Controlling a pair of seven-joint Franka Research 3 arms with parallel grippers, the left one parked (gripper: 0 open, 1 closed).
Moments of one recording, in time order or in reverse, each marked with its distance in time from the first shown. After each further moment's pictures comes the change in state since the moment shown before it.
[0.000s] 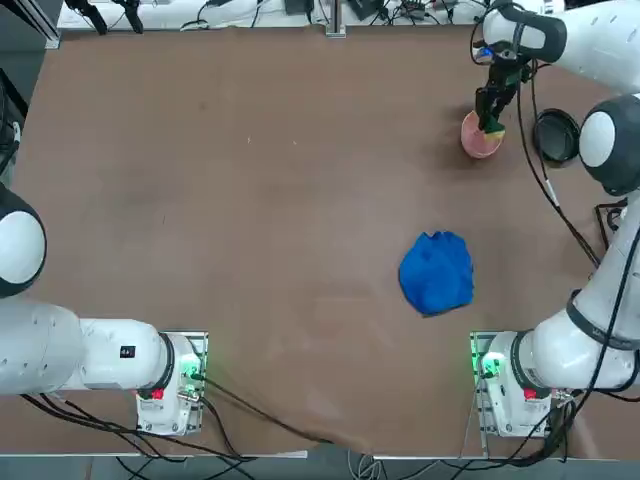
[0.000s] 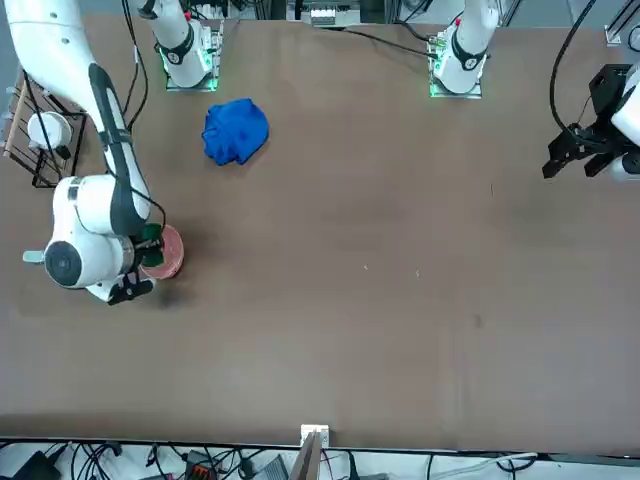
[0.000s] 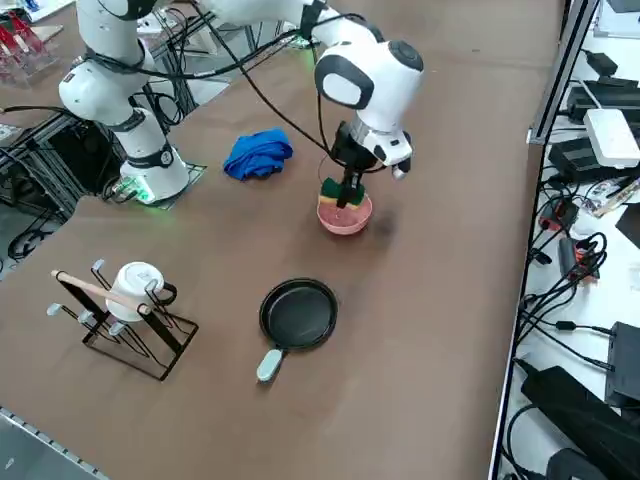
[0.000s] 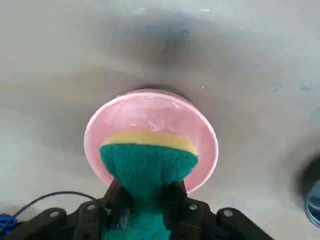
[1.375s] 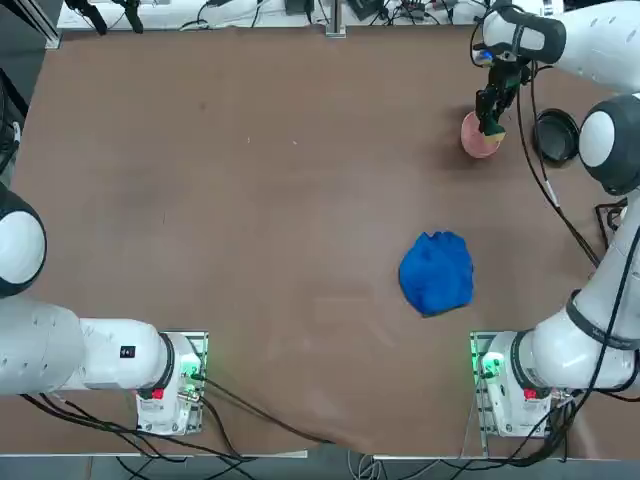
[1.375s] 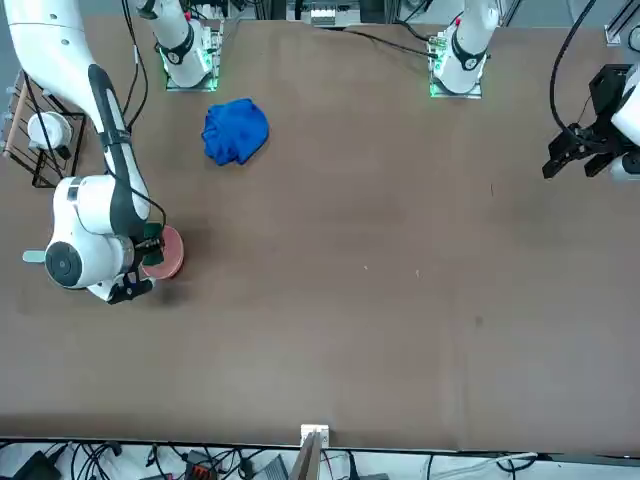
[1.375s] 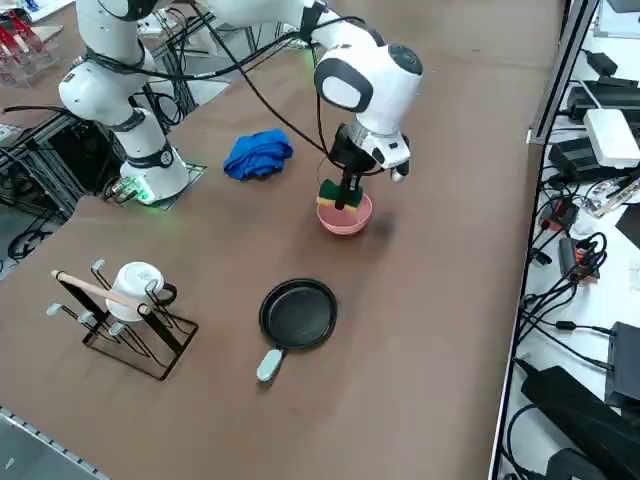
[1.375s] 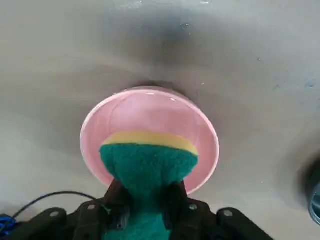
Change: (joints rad) arm -0.003 0.006 -0.001 -0.005 0.000 0.000 0.006
